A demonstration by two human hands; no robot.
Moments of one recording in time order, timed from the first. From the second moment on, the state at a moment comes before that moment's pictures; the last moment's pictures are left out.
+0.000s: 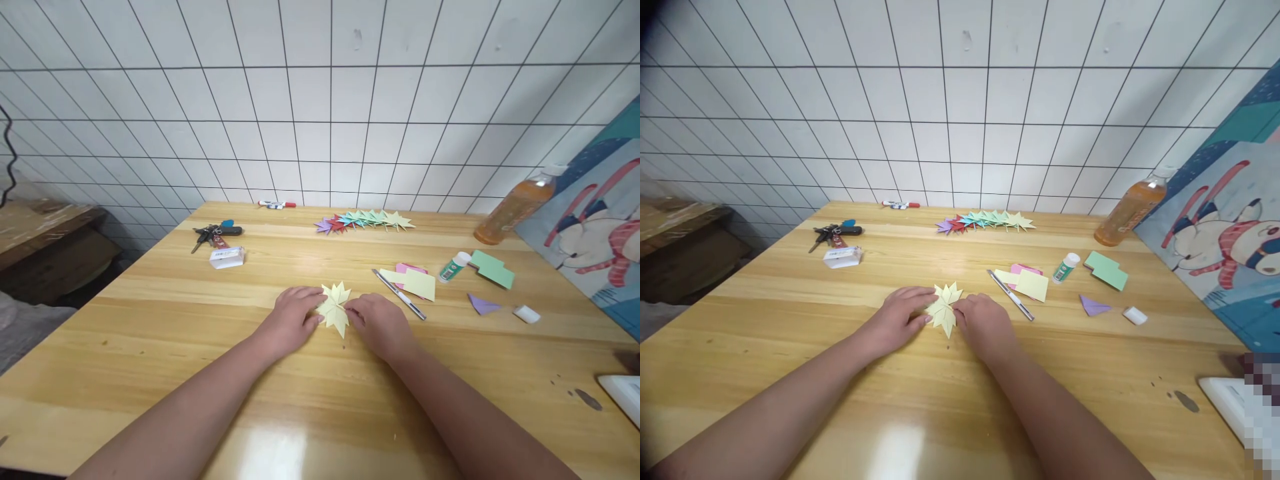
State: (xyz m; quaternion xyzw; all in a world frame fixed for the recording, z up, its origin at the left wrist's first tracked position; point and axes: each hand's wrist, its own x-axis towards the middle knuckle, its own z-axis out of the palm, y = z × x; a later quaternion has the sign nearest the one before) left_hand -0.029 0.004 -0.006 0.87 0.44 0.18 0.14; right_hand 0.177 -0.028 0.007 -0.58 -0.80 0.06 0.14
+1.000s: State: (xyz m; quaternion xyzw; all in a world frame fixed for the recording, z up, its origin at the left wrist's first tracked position) left_hand -0.032 0.012 -0.002 0.84 0.49 0.19 0.13; right_hand 0.178 -0.032 0.007 -0.57 -0.81 0.04 0.12
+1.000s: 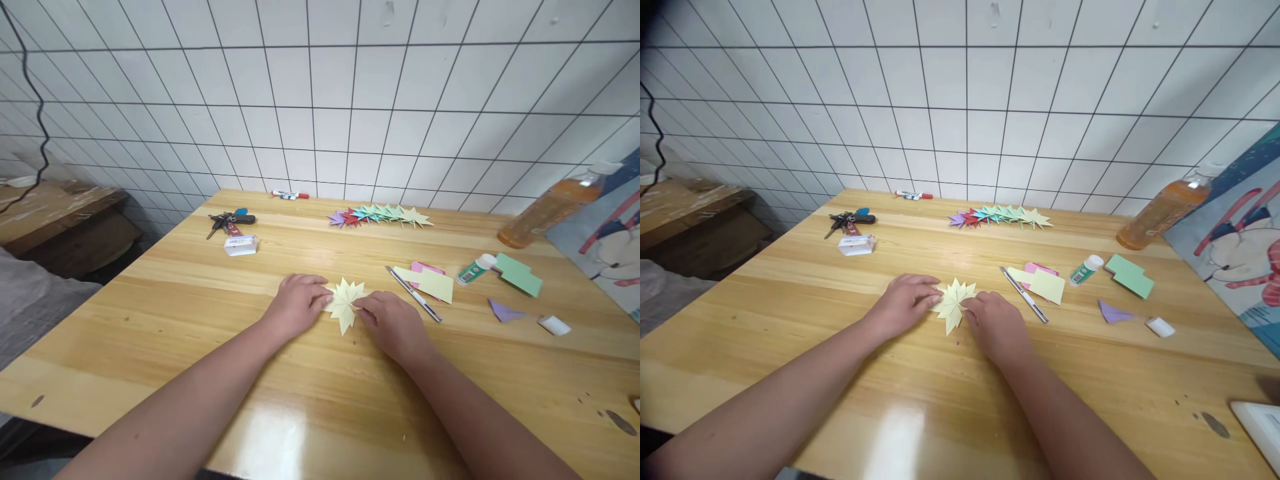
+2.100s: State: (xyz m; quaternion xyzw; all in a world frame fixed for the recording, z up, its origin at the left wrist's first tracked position) left_hand -0.022 -0.003 0.010 0.86 0.46 0.20 0.12; right_hand 0.169 -0.036 0.012 -0.58 -0.81 0.03 0.07
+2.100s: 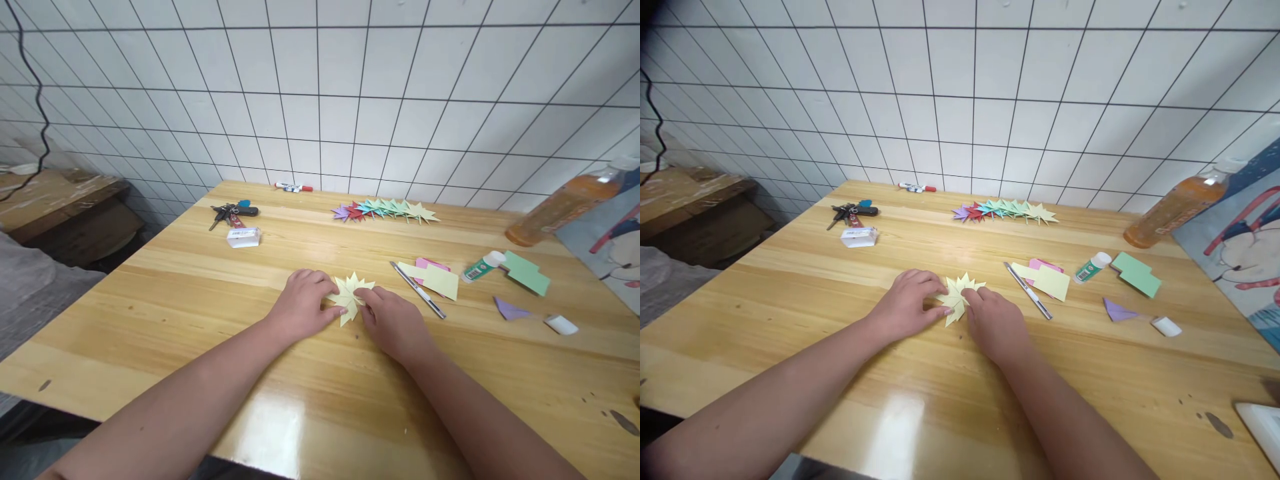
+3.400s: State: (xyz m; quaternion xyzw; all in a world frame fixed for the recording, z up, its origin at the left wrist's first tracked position) left_hand -0.027 0.002 -0.003 0.87 0.37 0.27 0.20; right_hand 0.258 -0.001 0.012 -0.71 -0.69 -0.07 0.09
